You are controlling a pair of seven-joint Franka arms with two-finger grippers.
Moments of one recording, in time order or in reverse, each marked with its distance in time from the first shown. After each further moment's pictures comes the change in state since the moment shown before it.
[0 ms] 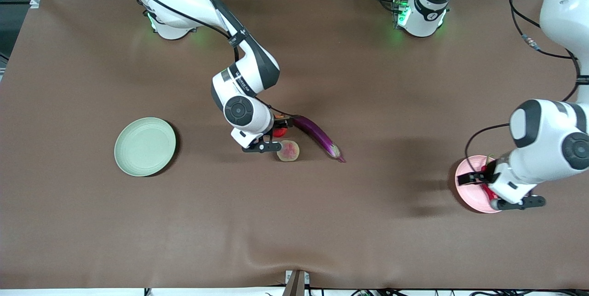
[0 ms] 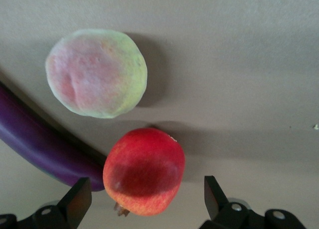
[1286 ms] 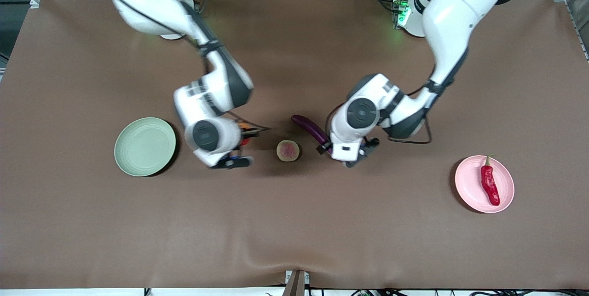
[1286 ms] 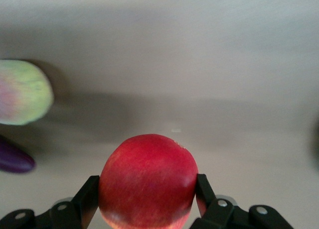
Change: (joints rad) left arm -0.550 0.110 -0.046 -0.034 -0.004 0.063 -1.146; right arm -0.196 -0.031 -0.035 0.167 -0.118 -0.377 -0.209
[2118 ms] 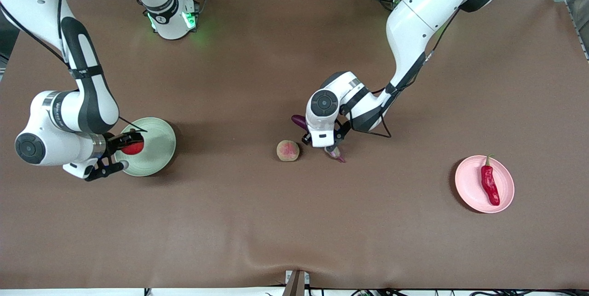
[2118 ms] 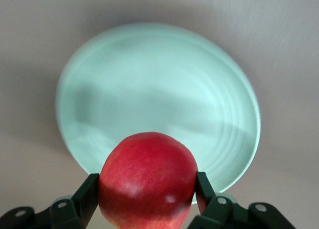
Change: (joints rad) left arm -0.187 0.067 0.130 -0.048 0.001 0.111 -0.271; right arm -0.518 -0.156 -0.003 -0.421 -0.129 0.217 -0.720
